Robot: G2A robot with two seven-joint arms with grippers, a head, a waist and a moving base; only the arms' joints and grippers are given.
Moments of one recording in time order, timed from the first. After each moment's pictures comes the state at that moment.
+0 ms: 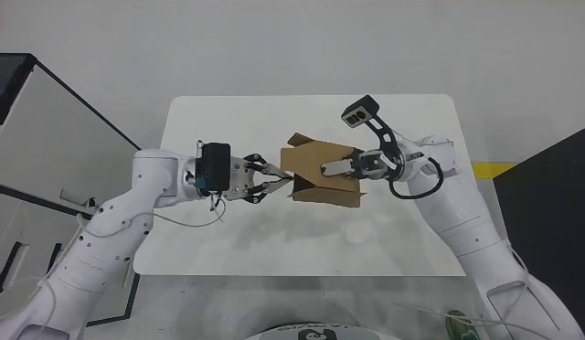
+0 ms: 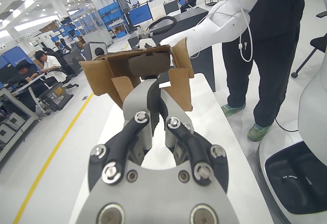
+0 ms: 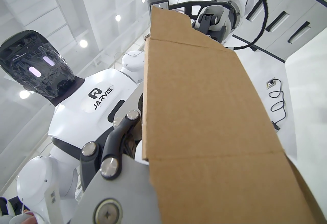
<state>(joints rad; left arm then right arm) 1.17 -0.89 -1.09 -1.76 1.43 -1.01 0.56 -1.03 -1.19 1.09 -1.37 0.87 -0.30 1.52</state>
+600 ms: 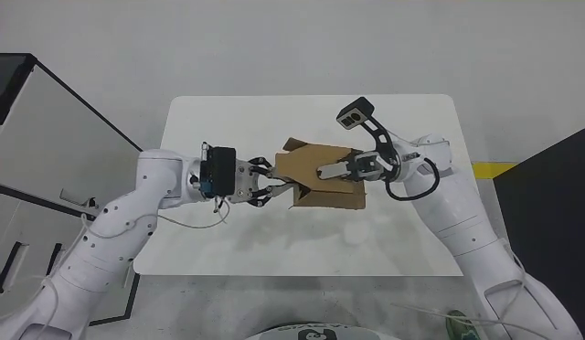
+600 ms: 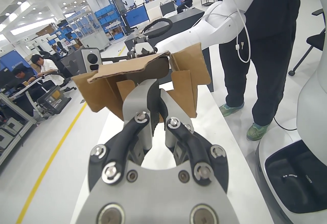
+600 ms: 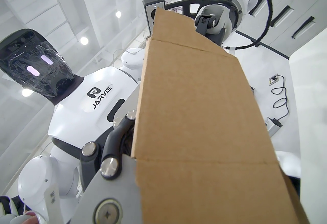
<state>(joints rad) 1.17 -0.90 -1.07 -1.78 1.46 -1.01 0.57 -1.03 -1.20 1.08 -1.38 0.86 -0.29 1.53</state>
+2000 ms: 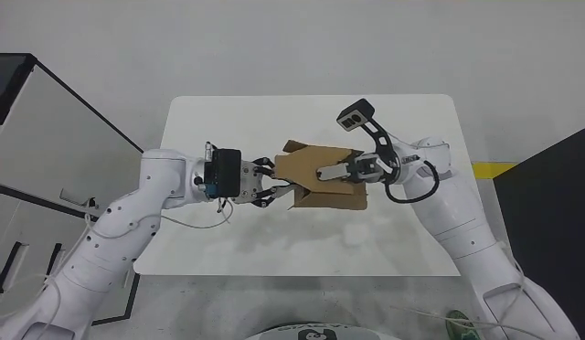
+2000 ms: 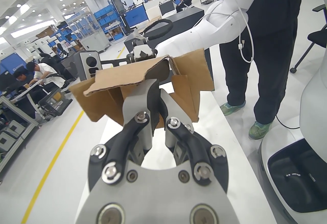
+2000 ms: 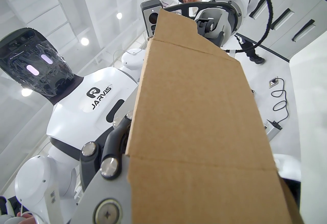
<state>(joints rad) 1.16 -0.91 -1.06 -1.78 1.47 -1.00 0.57 -1.05 -1.21 1.09 -1.39 0.85 -0.30 1.52</state>
